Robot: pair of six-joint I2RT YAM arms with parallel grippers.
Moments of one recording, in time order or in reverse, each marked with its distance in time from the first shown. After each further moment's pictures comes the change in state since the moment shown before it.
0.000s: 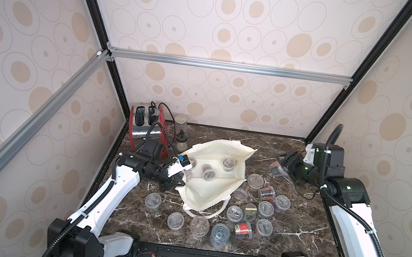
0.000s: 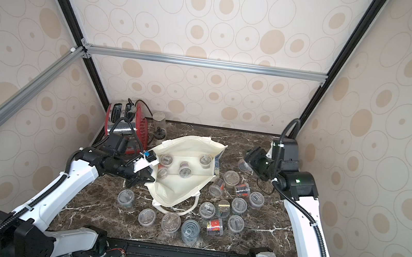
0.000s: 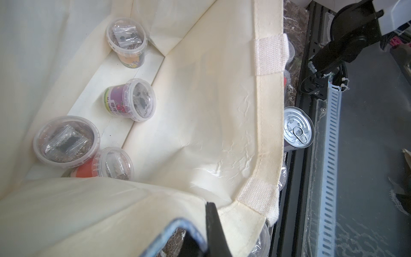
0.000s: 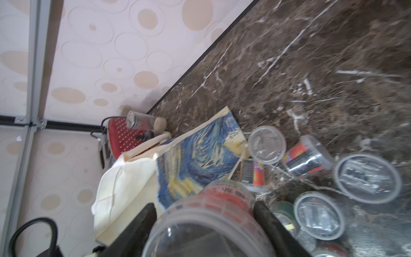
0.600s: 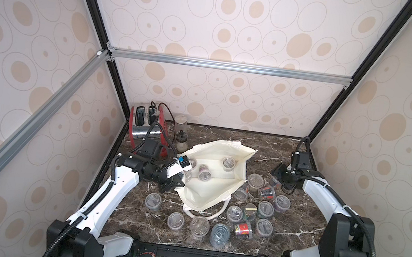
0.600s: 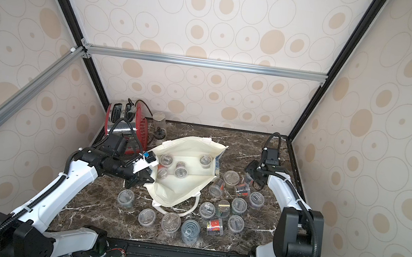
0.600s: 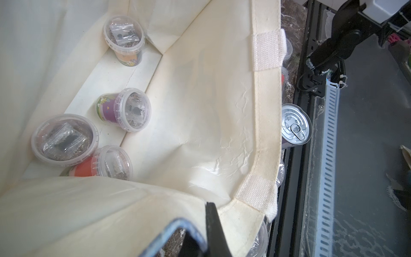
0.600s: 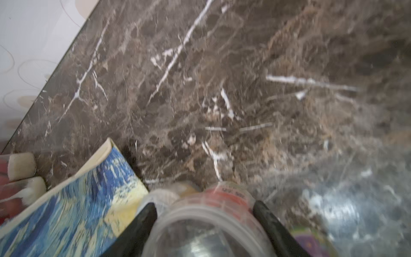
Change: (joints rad) left arm 0.000 -0.010 0.000 -0.021 0.001 0.021; right arm -0.118 0.441 -0.306 0.491 0.107 -0.158
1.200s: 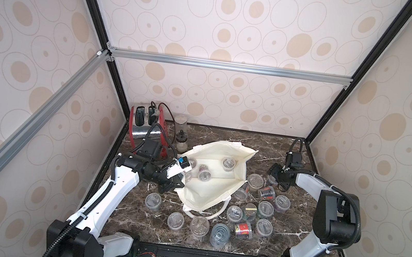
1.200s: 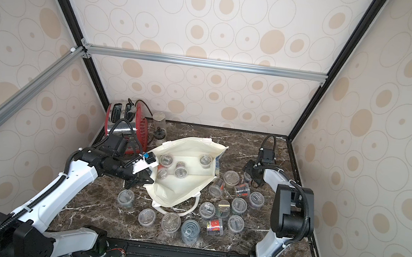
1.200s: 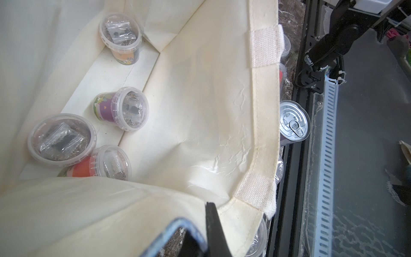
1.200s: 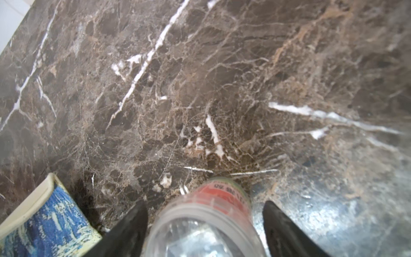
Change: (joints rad) left arm 0.000 0.000 0.000 -0.016 0.000 0.020; right arm -0.010 0.160 0.010 0.068 0.038 -0.063
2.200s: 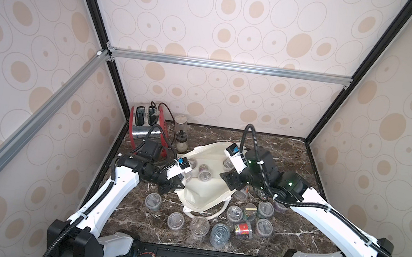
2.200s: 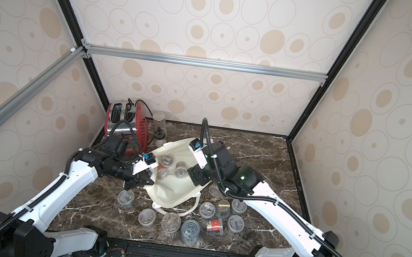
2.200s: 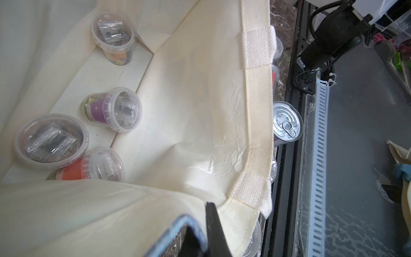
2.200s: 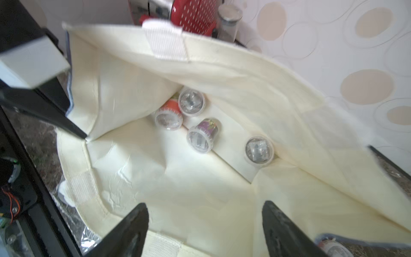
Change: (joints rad) left arm 0.000 0.000 -0.011 -0.006 0.034 -0.004; right arm 0.896 -0.351 0.311 -0.361 0.139 -0.615
